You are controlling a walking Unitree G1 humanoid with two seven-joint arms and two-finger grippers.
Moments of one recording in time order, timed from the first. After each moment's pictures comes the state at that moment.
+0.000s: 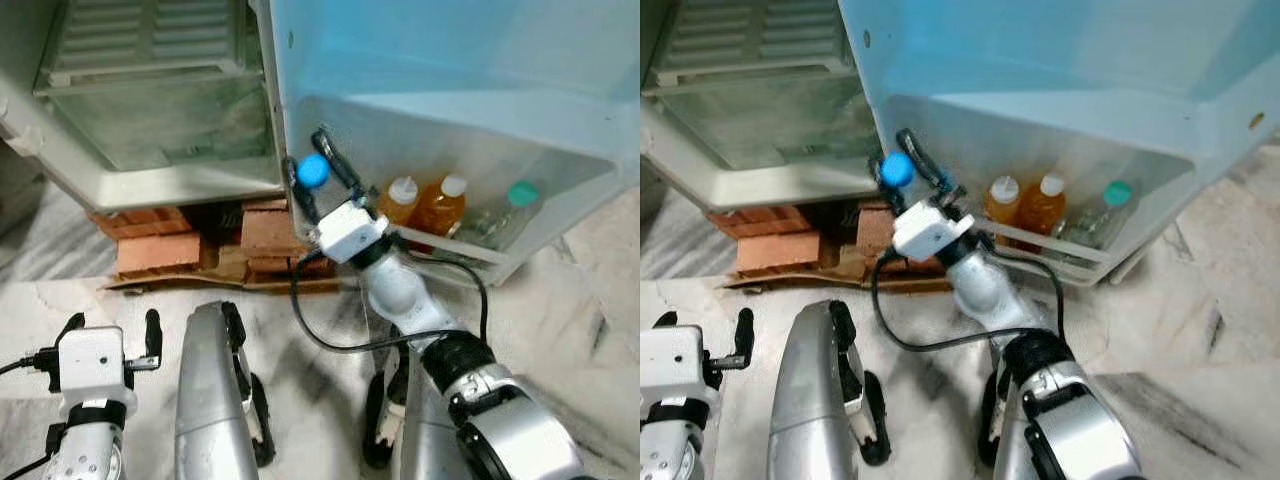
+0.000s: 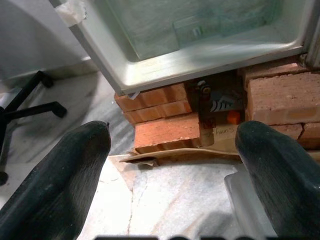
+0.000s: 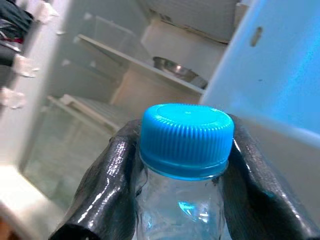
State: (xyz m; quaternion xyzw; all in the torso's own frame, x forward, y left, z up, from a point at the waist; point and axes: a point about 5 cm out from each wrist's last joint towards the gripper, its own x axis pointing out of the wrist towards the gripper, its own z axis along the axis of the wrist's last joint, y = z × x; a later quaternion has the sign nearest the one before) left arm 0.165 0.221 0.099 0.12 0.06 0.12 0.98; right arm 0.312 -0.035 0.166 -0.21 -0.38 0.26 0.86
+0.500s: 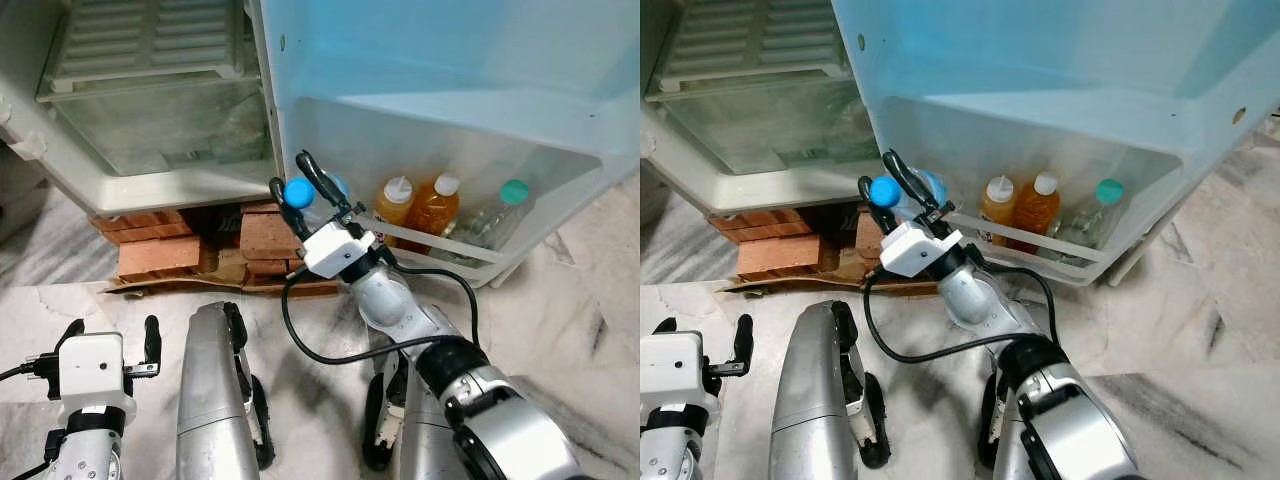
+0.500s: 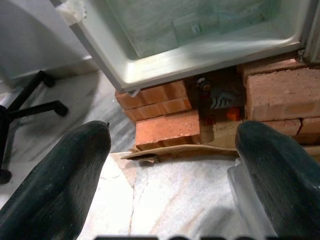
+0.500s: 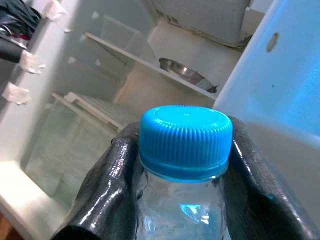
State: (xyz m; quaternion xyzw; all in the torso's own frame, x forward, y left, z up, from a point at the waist) left arm 0.165 0.221 0.098 0.12 0.06 0.12 0.98; right arm 0.318 -0.022 0.167 -0.23 -0.39 0.25 0.86
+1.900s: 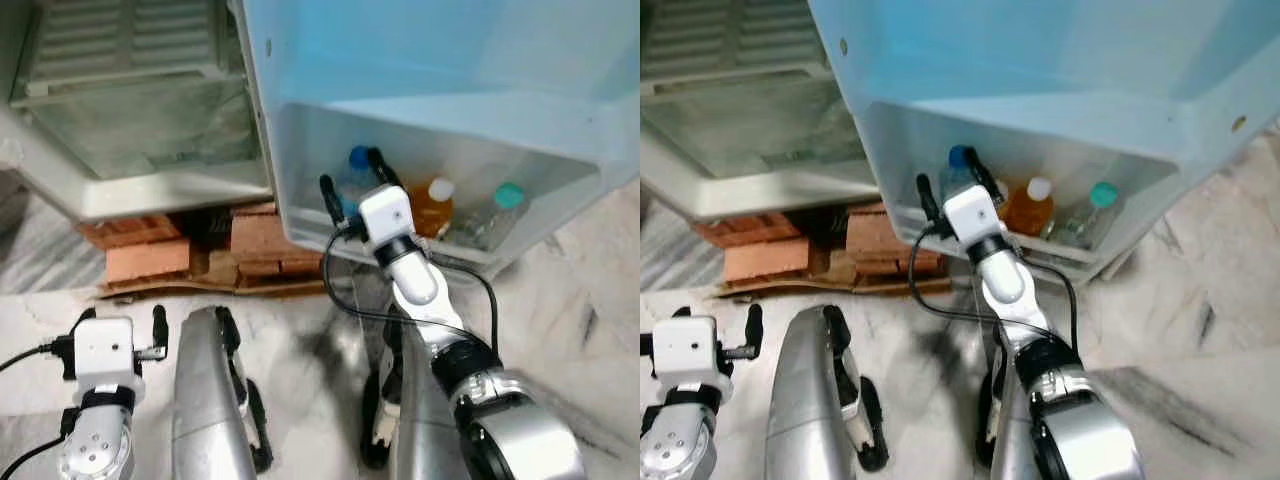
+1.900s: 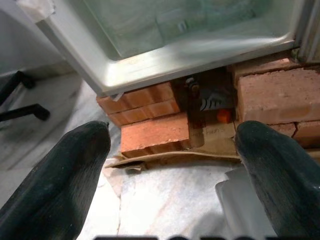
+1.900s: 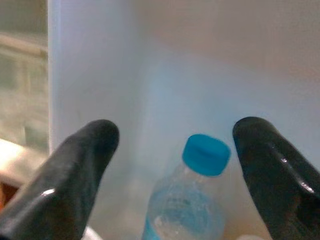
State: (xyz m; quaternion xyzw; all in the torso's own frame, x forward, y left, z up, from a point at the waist) left arm 0.190 0.225 0.084 0.11 0.06 0.12 0.98; right arm 0.328 -0.079 0.146 -0.09 -0.24 0.20 0.95
